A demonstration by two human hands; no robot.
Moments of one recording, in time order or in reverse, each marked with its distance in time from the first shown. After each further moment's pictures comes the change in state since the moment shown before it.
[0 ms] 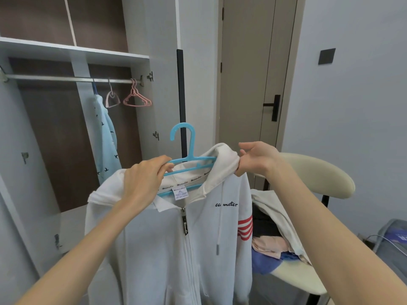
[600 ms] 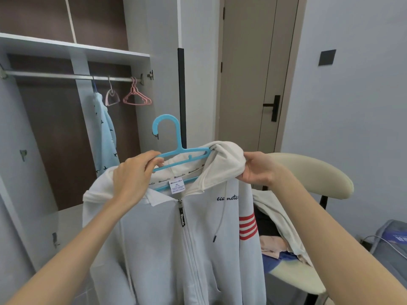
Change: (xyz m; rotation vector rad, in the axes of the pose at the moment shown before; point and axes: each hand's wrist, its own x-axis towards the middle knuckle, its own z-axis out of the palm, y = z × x) left_hand 0.002 -0.017 -0.004 -0.107 0.111 -0.108; right_hand 0.005 0.014 -0.022 -0.085 -0.090 0.048
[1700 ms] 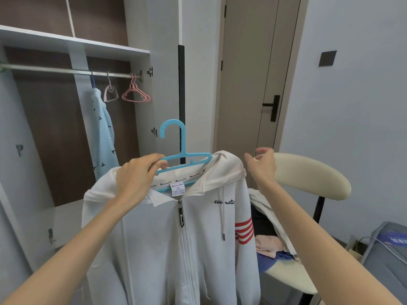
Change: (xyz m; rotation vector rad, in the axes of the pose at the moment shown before) left_hand -0.005 -0.002 0.011 -0.026 -0.059 0.013; right_hand 0.028 0.017 -0.025 -0.907 0.781 -0.749
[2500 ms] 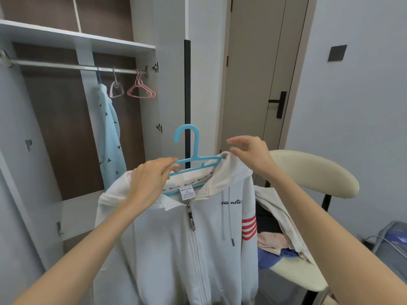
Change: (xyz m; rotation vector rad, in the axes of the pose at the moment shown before) left_hand -0.014 0.008 0.004 -0.021 -0.073 0.062; right_hand -0.016 -0.045 -0.002 -0.325 -0.348 -0.522
